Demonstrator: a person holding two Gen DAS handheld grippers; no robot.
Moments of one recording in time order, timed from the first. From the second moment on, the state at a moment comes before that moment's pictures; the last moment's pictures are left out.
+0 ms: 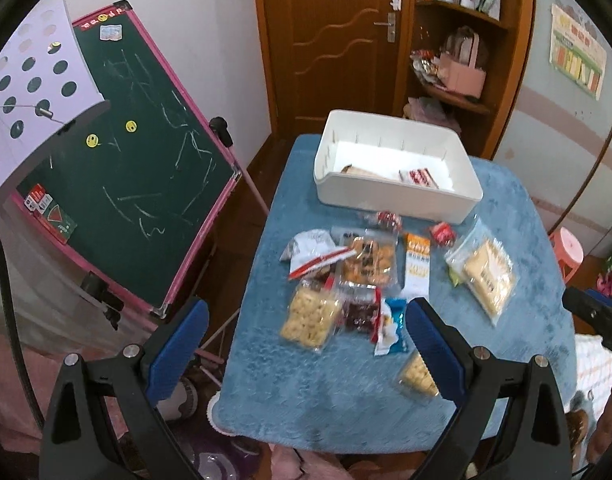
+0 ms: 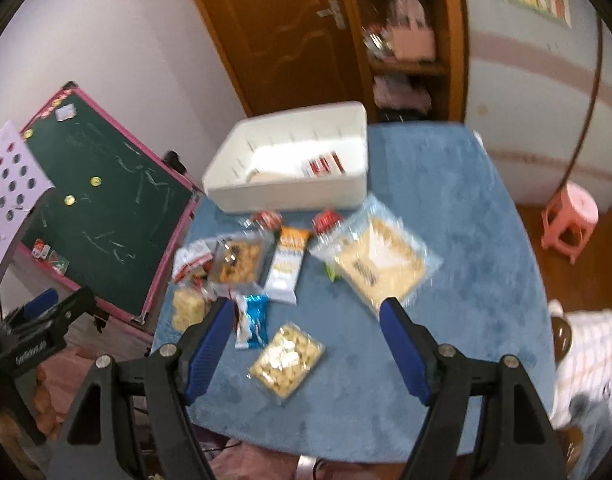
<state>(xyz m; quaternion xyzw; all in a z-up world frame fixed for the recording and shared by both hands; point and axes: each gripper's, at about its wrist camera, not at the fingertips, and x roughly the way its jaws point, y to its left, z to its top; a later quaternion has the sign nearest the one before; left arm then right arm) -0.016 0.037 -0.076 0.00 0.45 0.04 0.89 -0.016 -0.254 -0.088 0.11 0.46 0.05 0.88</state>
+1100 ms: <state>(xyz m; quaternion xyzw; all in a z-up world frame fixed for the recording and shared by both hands) 0.078 0.060 -0.261 0.08 0.59 -0.04 0.80 0.038 -0.194 -0.262 0.15 0.66 -0.03 0.74</state>
